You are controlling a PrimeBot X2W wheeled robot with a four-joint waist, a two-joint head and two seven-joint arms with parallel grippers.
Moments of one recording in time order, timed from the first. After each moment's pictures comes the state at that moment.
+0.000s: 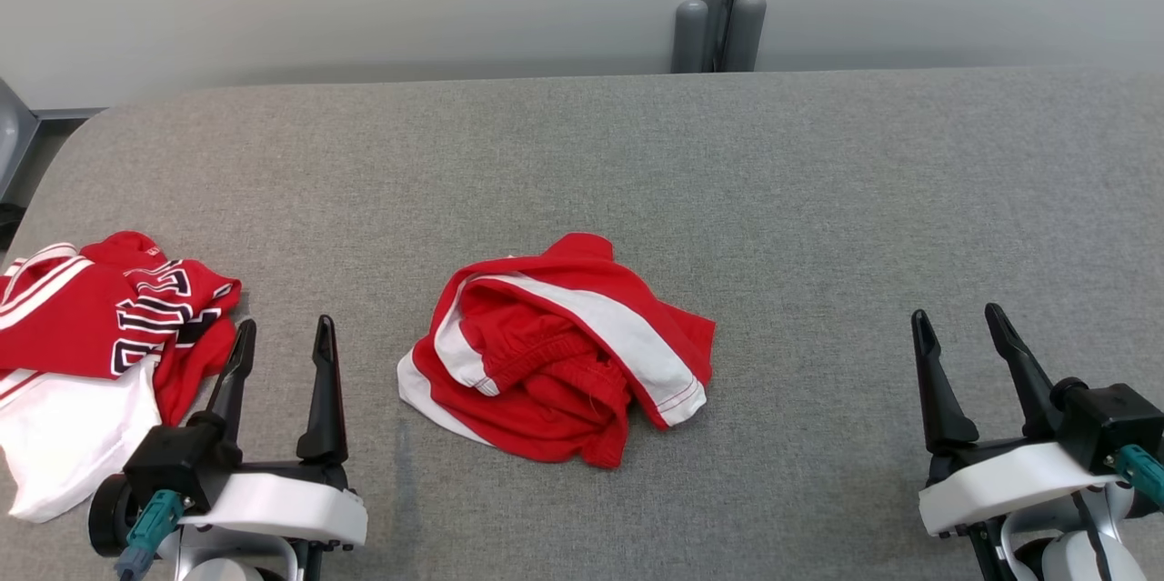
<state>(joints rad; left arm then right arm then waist) -0.07 0.24 -0.25 0.10 -0.44 0.21 -0.26 -0.10 -0.05 -0.01 0.16 0.16 0.13 -0.16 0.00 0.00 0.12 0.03</state>
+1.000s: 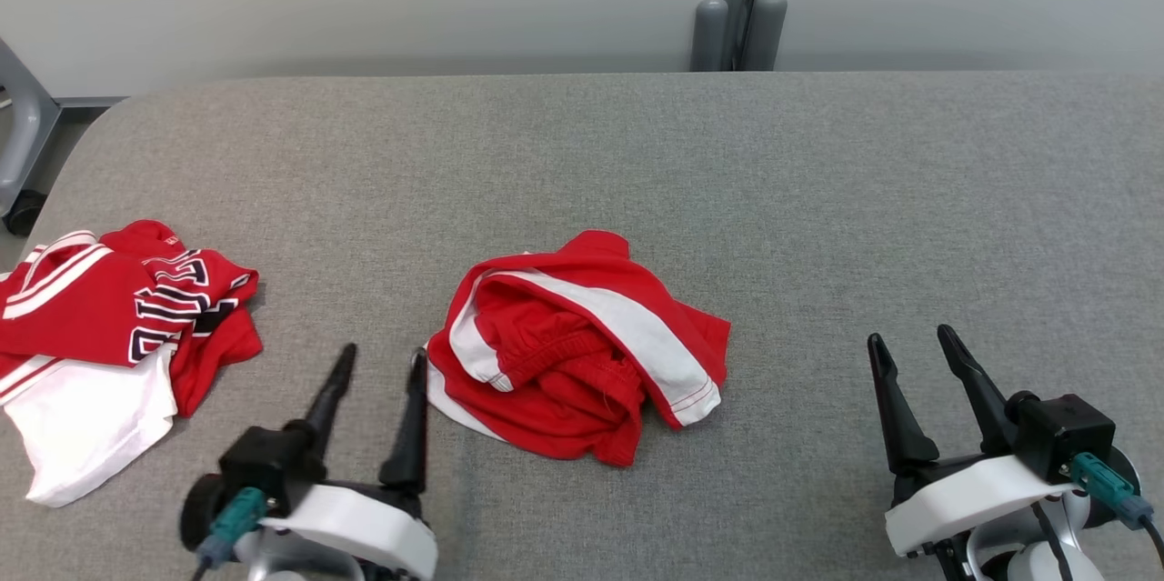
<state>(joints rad) -0.07 0.20 -0.32 0.12 -0.43 0.13 -0.21 -0.09 -0.05 0.07 0.20 0.19 0.13 -0.16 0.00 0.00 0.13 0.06</state>
